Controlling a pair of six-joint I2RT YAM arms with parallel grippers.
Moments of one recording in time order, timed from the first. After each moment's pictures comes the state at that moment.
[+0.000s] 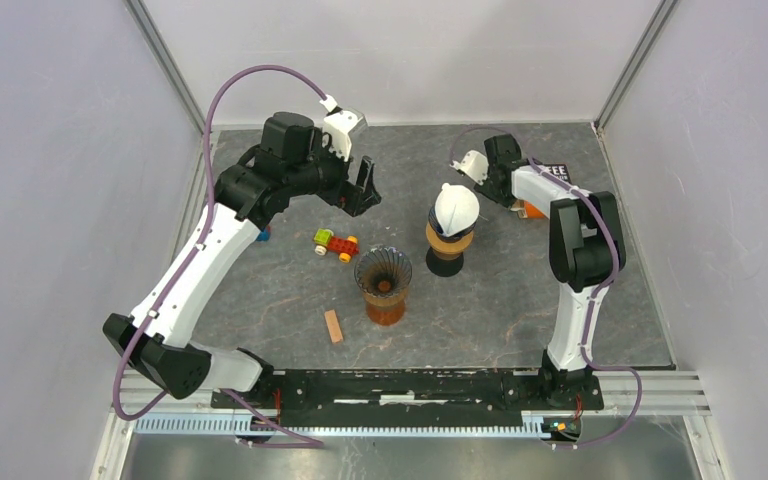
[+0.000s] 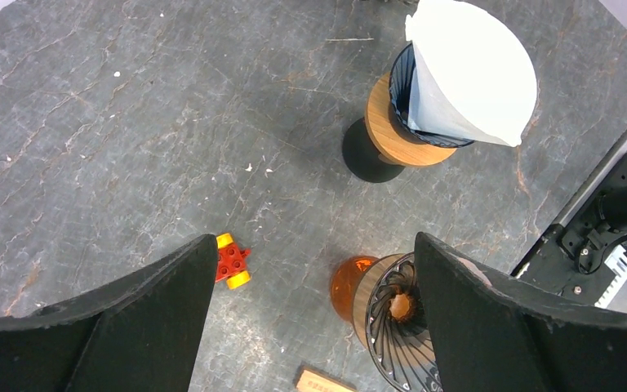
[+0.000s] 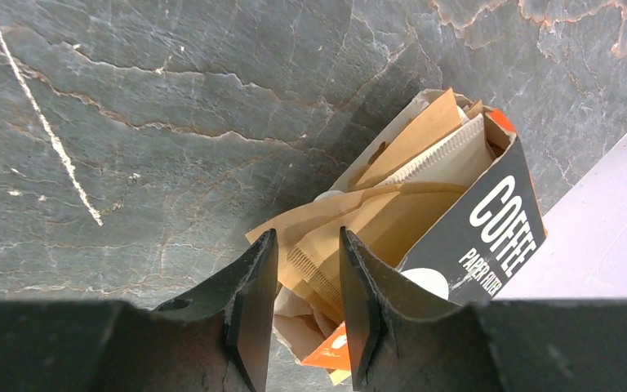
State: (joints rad) left arm -0.52 1.36 1.57 -0.77 0.30 0.03; right arm 0.20 2.03 1.45 -0.47 0.25 -0.81
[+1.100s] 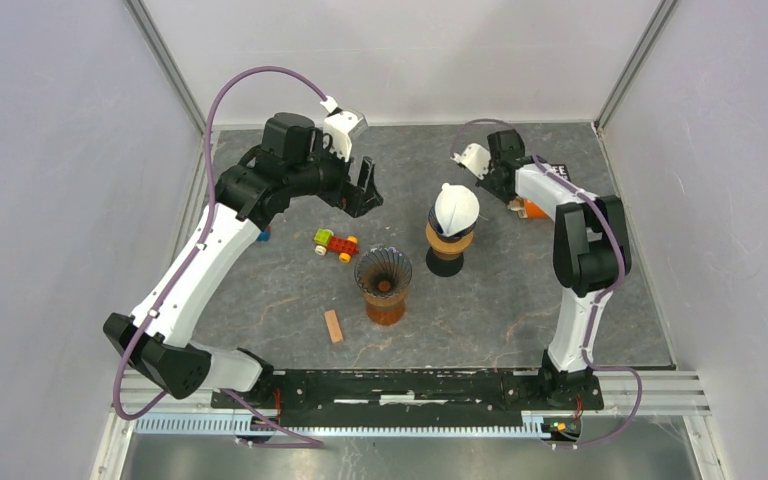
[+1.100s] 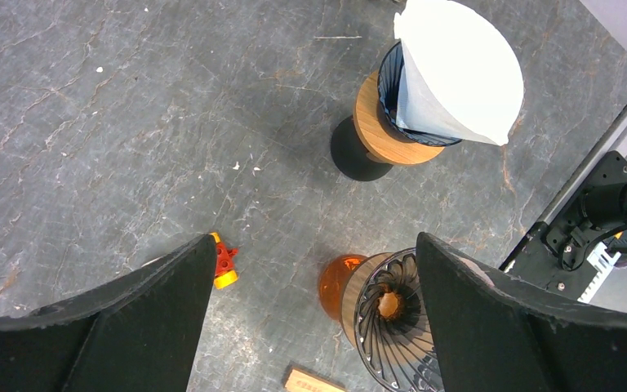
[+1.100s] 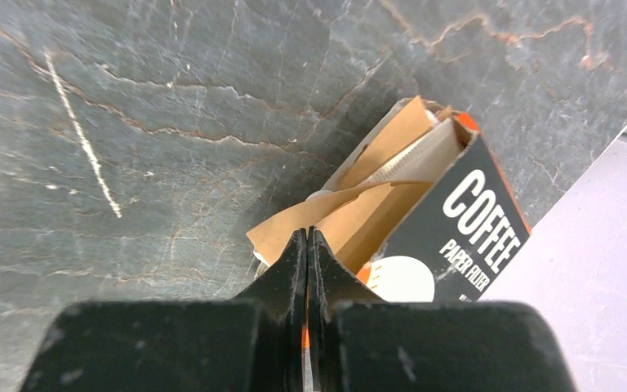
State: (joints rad) left arm -0.52 1.36 1.57 -0.77 0.32 0.00; right arm 0.20 2.01 1.45 -0.46 0.22 -0.79
